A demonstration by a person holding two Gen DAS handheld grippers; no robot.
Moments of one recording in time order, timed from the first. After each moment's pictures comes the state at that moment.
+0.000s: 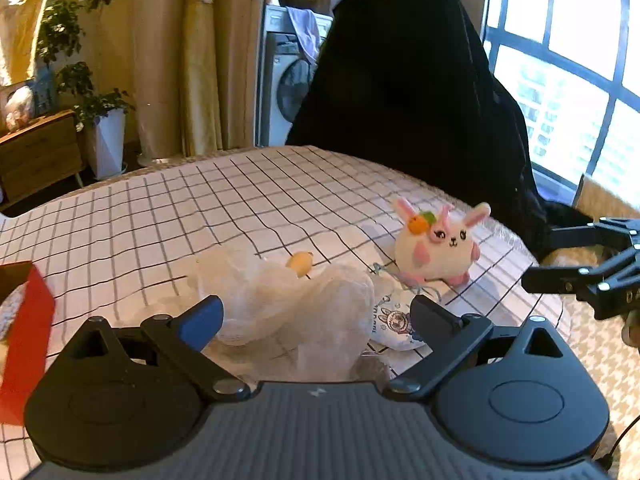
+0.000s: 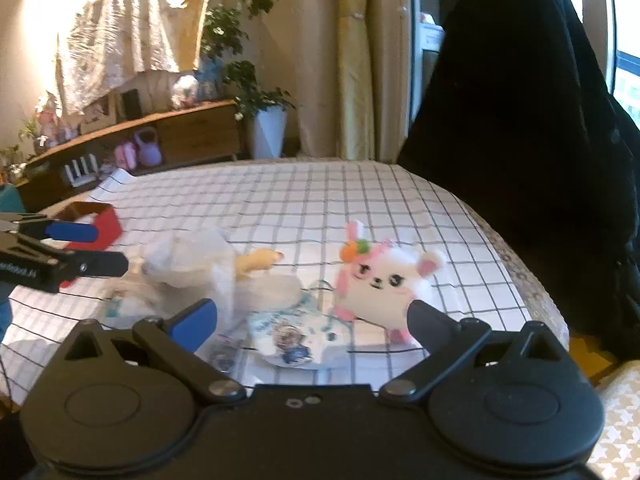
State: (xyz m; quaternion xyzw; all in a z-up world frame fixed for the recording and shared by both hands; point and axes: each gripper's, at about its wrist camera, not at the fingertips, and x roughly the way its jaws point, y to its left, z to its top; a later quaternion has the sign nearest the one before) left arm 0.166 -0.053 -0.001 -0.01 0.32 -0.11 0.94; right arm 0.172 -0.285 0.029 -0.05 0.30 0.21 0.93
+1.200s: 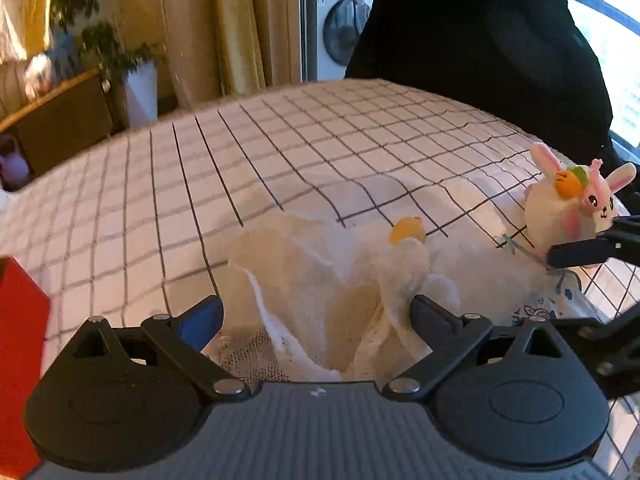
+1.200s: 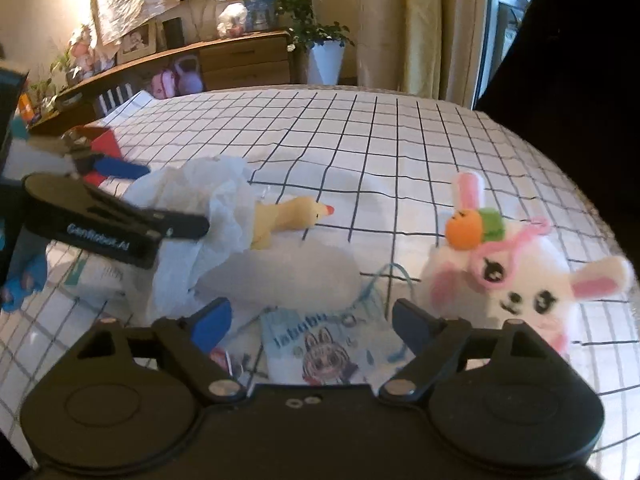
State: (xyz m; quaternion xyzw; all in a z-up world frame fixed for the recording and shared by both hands) left arm 0.280 -0.017 -0.074 0.02 0.40 -0.04 0.91; right arm 0.245 -0.216 -0.034 -0.09 0.38 0.29 0.87
